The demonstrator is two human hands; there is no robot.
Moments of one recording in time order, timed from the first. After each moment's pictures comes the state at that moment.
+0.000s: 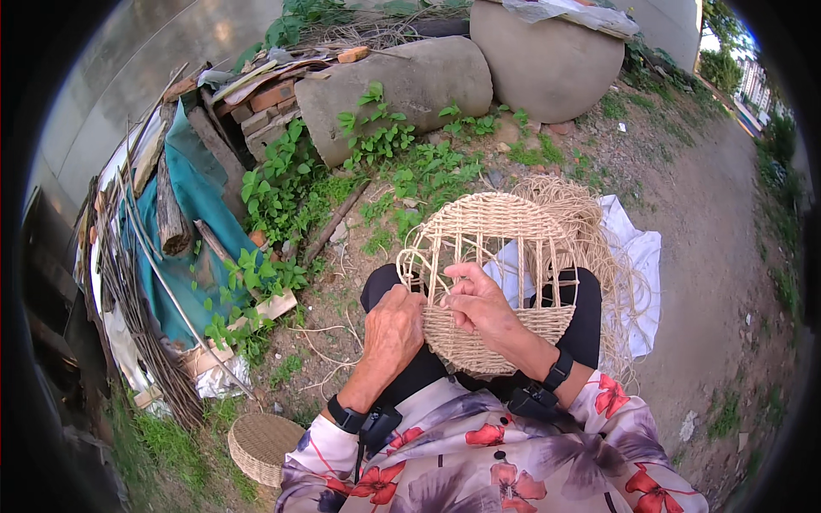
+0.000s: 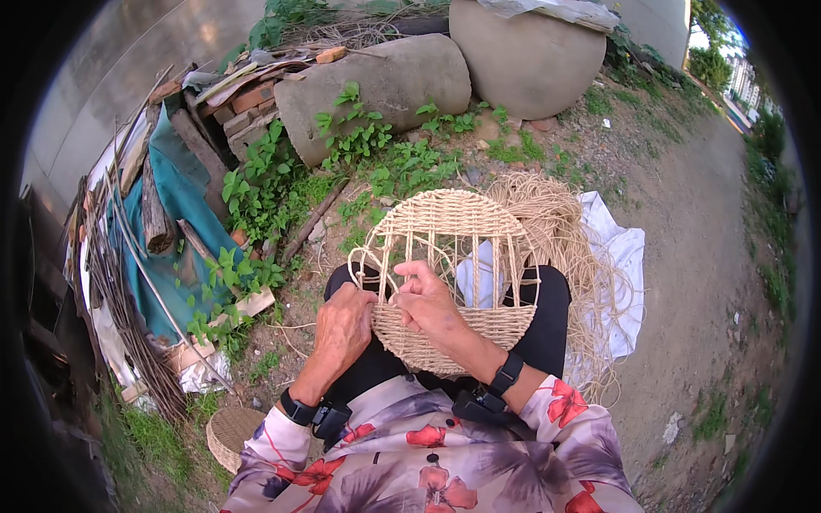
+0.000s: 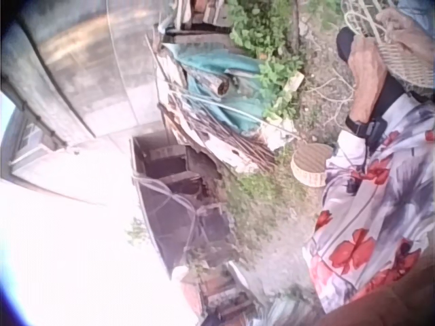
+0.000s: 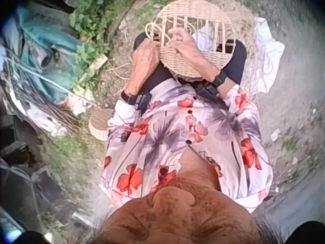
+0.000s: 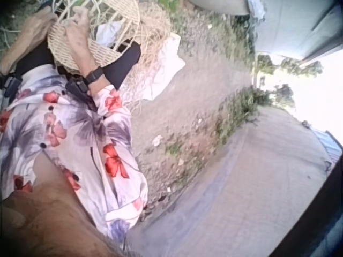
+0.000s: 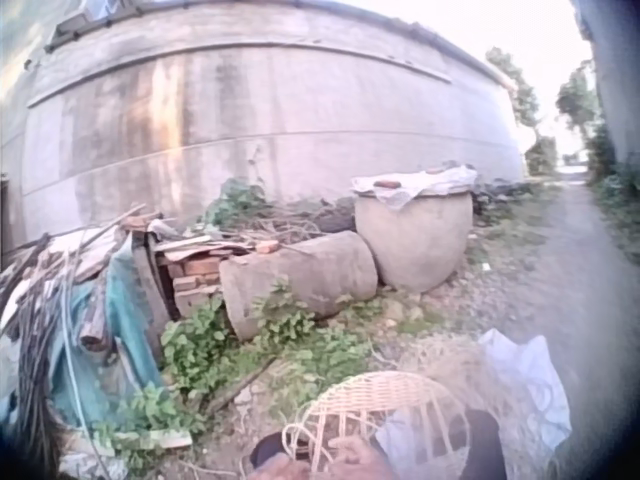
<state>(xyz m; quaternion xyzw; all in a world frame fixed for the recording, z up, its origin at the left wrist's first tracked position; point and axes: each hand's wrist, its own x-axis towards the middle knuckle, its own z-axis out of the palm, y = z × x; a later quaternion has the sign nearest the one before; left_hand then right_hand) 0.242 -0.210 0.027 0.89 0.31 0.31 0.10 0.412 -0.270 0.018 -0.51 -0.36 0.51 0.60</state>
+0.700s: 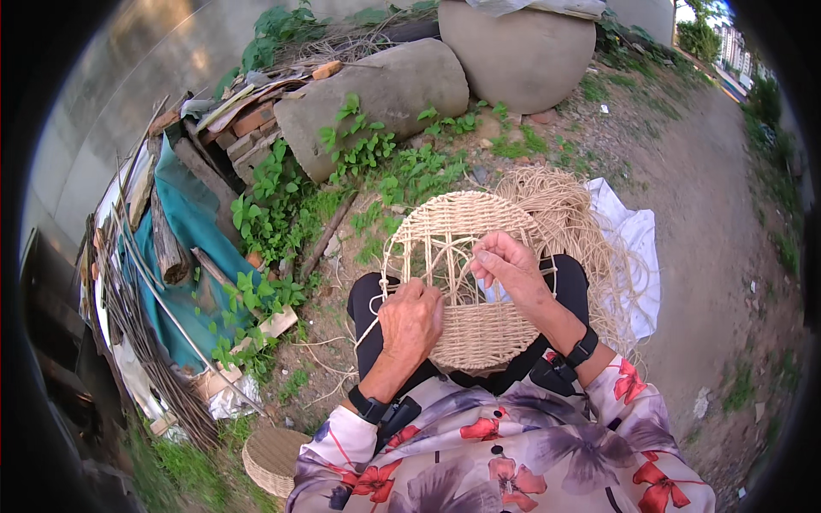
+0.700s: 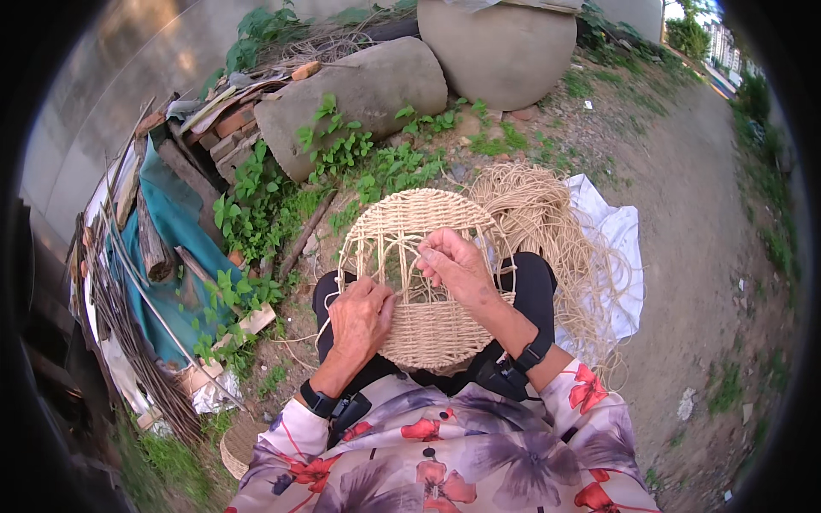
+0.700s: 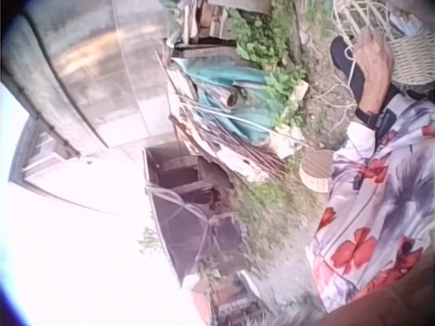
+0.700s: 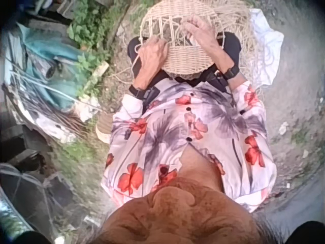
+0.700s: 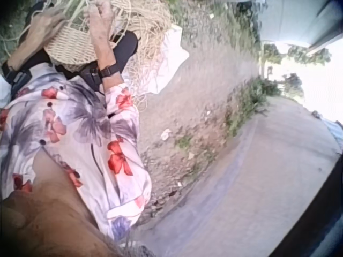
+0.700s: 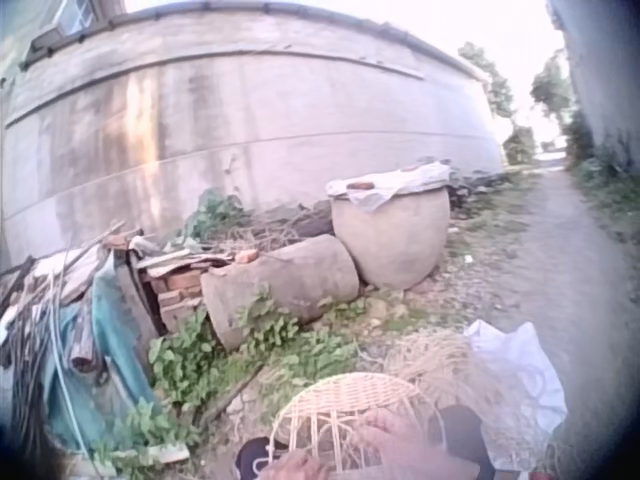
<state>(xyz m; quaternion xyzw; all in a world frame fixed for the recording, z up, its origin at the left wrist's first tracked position) 0.293 -0.219 0.022 0.91 0.27 0.33 0.03 0.487 -0.285 0.025 -0.47 -0.43 0.41 0.66</state>
